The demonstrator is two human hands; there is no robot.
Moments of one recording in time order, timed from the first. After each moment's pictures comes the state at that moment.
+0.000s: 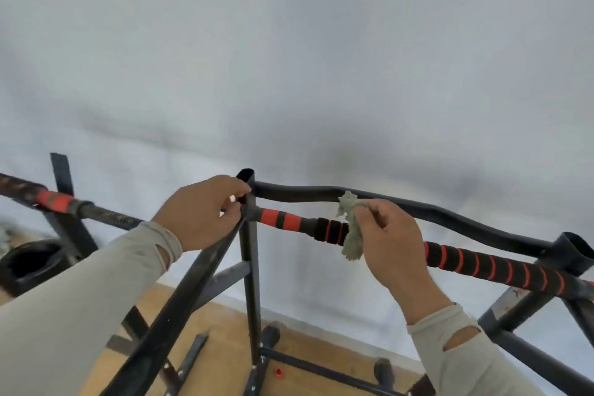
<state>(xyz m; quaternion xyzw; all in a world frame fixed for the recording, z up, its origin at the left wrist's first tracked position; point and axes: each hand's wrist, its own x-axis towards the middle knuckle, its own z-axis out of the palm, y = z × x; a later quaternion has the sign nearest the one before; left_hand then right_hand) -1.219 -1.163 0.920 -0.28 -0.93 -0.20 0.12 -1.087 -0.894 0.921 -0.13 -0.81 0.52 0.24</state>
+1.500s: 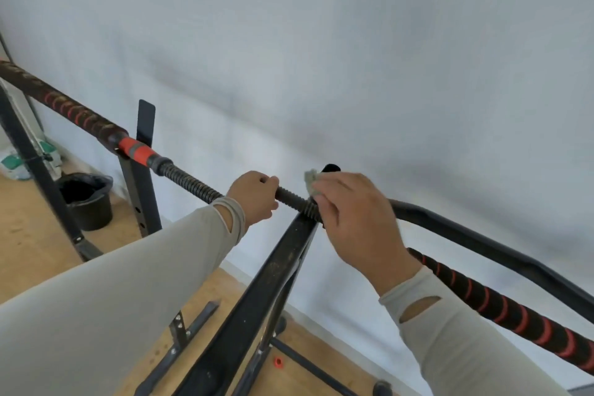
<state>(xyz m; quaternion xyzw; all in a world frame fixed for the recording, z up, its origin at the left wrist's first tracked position) -1.272 -1.198 0.879 0.10 -0.80 -0.59 -0.06 -1.203 -1.017 0.906 0.19 -0.94 0.13 0.26</state>
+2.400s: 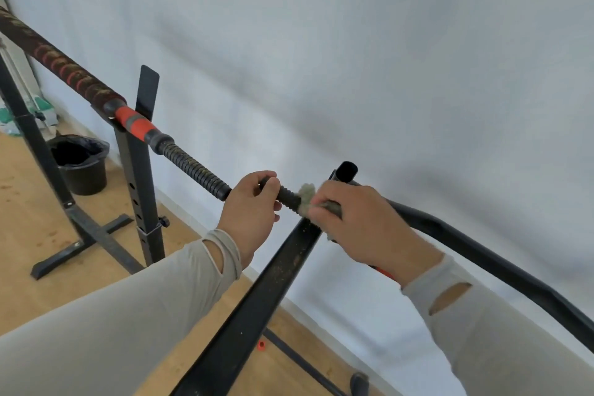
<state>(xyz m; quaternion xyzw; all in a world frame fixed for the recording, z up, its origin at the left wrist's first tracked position) -1.250 -1.193 0.842 0.13 -0.62 -0.77 0.04 -1.234 -1.025 0.916 0.15 -0.96 0.23 -0.03</state>
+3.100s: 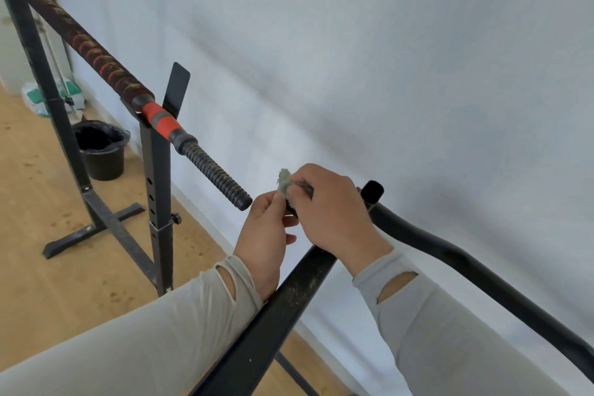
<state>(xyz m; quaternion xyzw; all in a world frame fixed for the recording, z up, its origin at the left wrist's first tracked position) -1.248 -1.183 0.827 0.19 -0.48 -0.86 0.02 -1.273 -1.095 0.904 0.16 -0.96 0.25 0.02</state>
